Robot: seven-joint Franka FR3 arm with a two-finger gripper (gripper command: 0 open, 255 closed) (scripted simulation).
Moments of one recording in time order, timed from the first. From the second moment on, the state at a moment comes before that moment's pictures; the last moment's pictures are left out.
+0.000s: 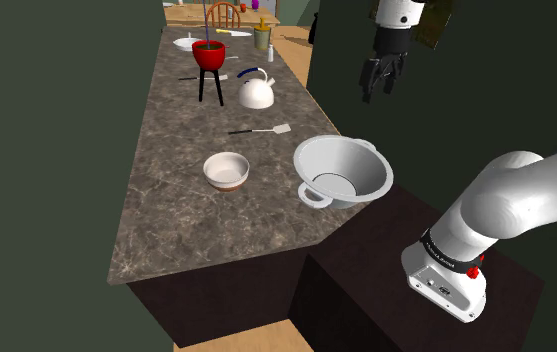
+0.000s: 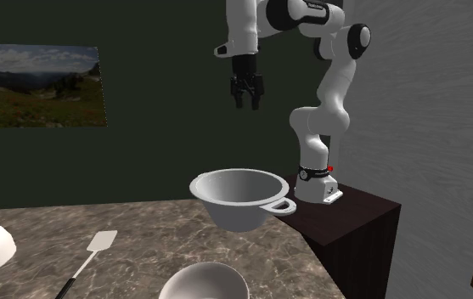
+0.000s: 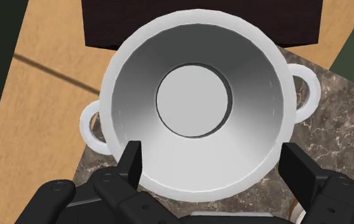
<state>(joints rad) 0.01 -0.60 -0.02 -2.33 -0.04 1.63 0.02</state>
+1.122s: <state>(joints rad) 0.08 -0.08 0.08 -2.22 0.09 2.04 0.17</state>
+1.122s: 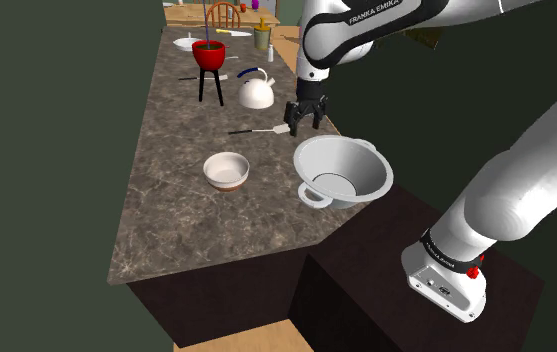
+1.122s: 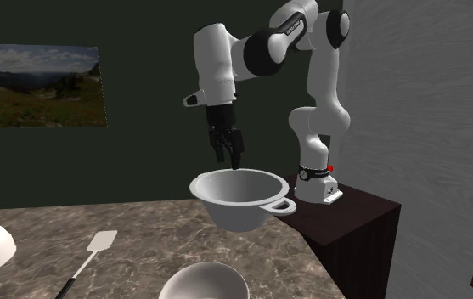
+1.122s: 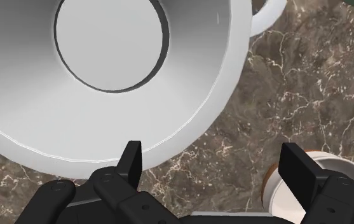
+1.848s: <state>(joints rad) 0.13 0.32 0.11 -1.96 0.12 2.19 0.24</state>
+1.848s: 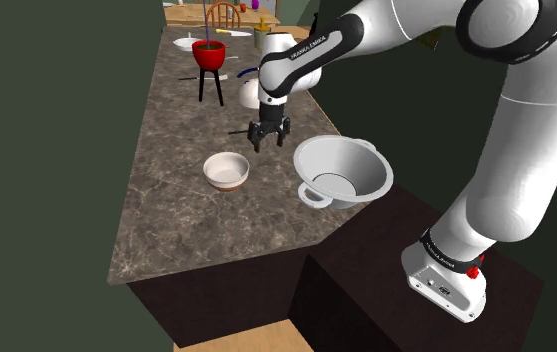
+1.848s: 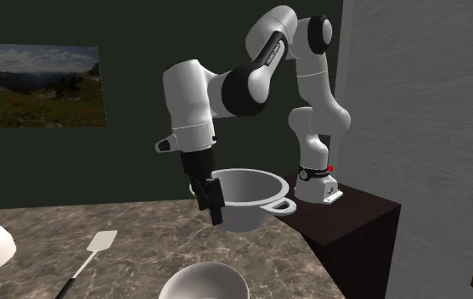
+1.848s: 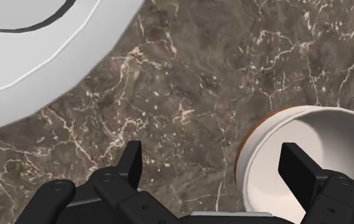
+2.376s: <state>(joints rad) 0.17 0.60 0.12 -1.69 0.13 2.21 0.29</state>
